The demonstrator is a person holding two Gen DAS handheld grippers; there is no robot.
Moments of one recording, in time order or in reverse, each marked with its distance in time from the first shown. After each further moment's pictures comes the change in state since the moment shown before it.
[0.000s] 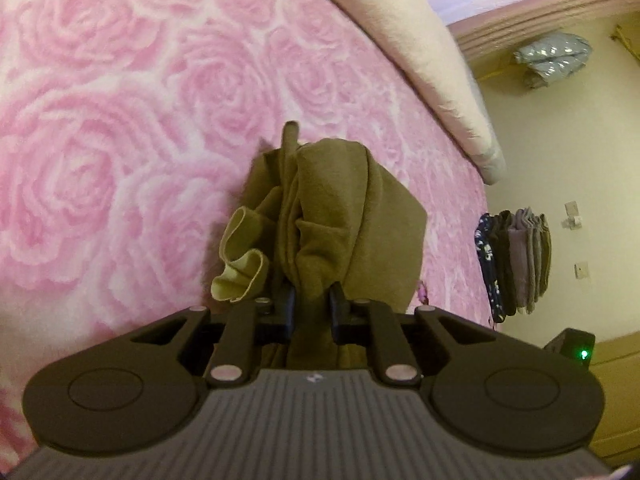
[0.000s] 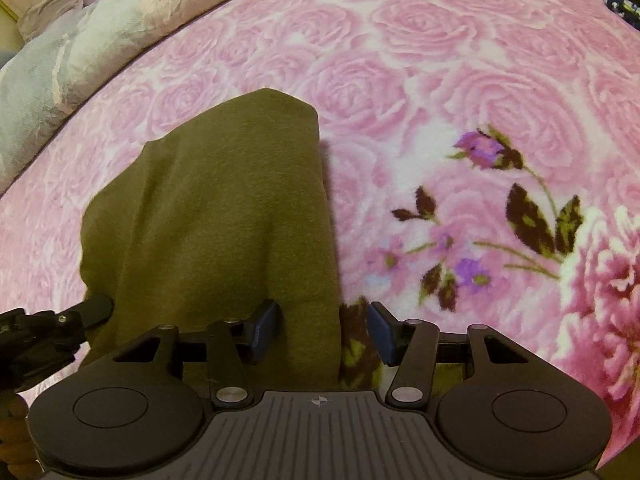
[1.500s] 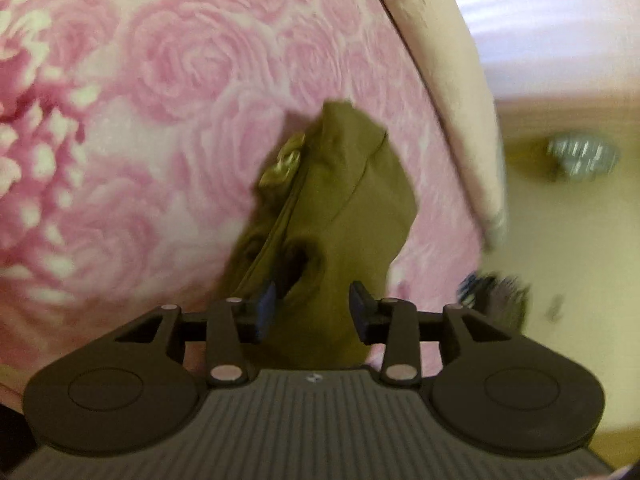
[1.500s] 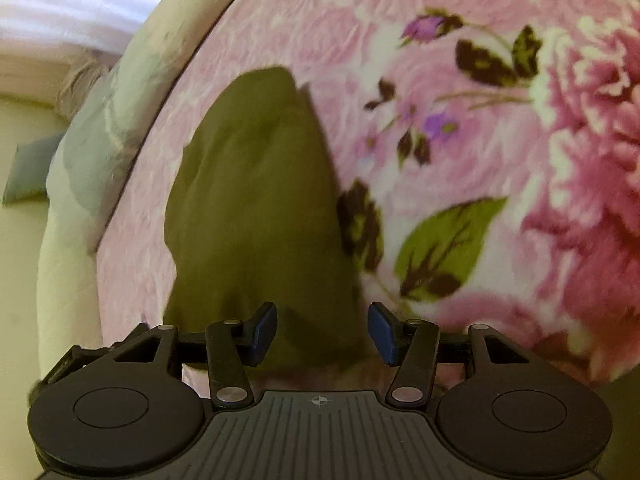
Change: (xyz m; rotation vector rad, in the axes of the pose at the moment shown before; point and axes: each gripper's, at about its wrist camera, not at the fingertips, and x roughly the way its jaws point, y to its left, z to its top) left arm -0.060 0.004 -0.081 -0.287 -0.082 0.033; right arm -0.027 -0.075 -0.052 0.256 0.087 0.372
